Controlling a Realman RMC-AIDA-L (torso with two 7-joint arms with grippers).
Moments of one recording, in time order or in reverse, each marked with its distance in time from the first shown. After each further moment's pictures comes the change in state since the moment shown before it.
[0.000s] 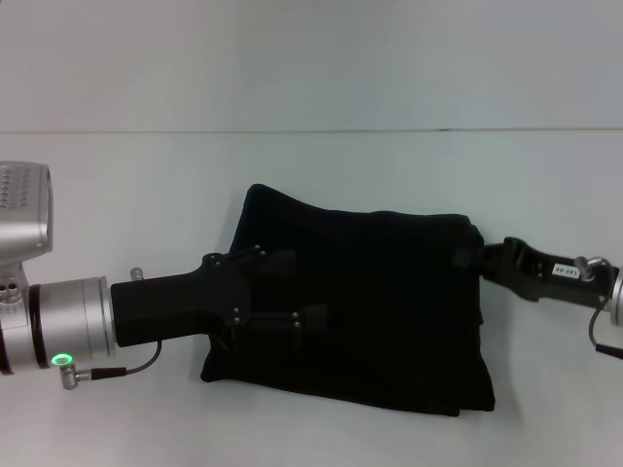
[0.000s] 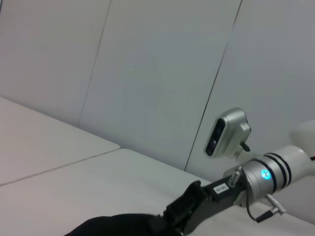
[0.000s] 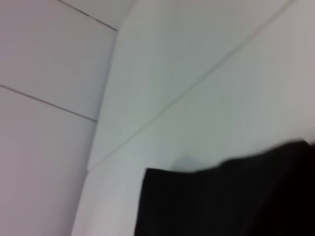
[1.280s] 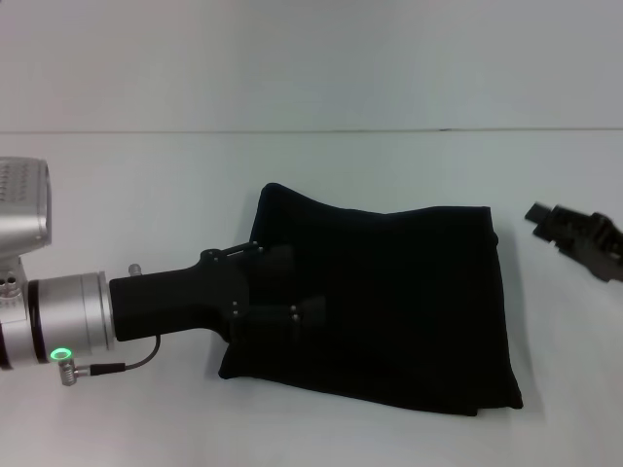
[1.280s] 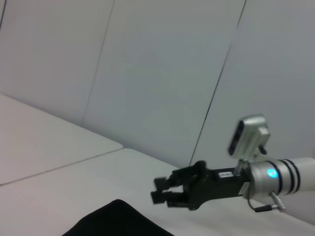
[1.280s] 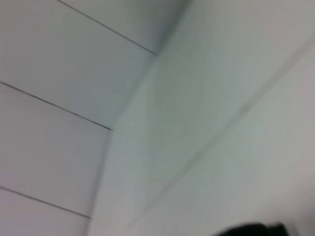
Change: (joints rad) left arm -0.004 0.001 -0.003 0.005 0.000 -0.006 -0.020; right arm -0.104 0.005 0.188 -0.009 0.107 0.016 -0.146
